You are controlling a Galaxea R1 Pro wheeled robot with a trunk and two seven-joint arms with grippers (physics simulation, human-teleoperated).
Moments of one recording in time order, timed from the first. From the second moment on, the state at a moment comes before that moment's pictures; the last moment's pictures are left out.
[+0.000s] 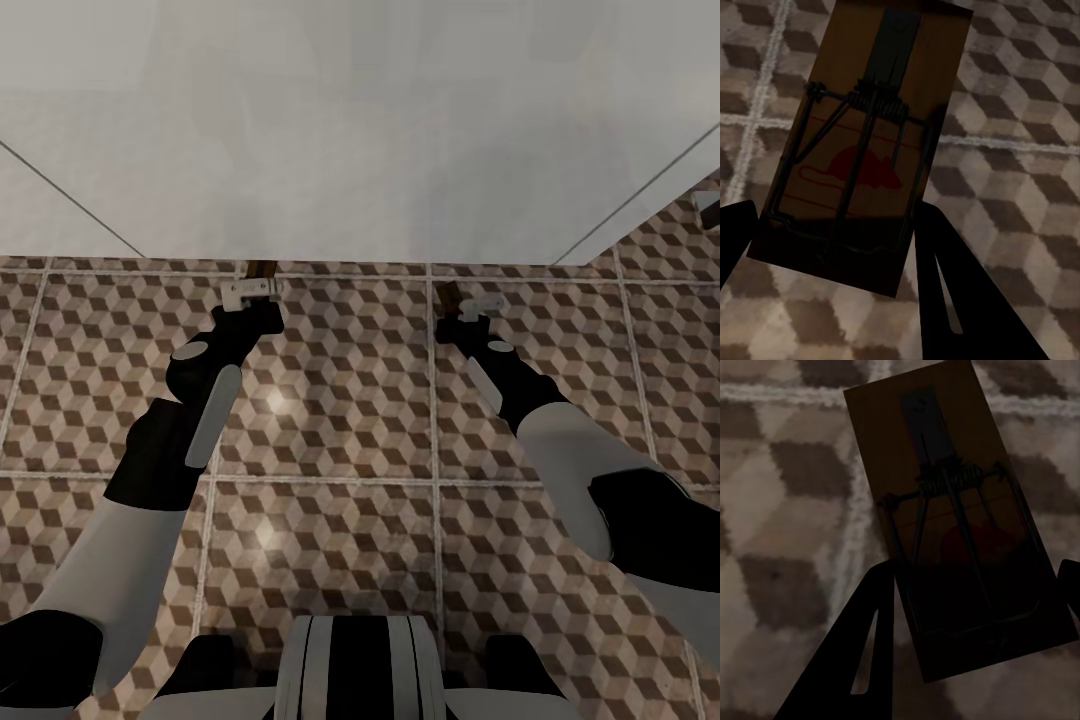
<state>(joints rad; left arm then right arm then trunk) -0.99 0.01 -0.24 -1.44 0.31 0.55 0.28 -1.35 0.00 0.21 -0.42 -0.16 0.02 0.00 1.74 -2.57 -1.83</state>
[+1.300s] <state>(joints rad) -0.99 0.01 -0.24 -1.44 0.31 0.55 0.28 -1.35 0.00 0.21 -0.43 -0.16 0.01 0.05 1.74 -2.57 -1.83</state>
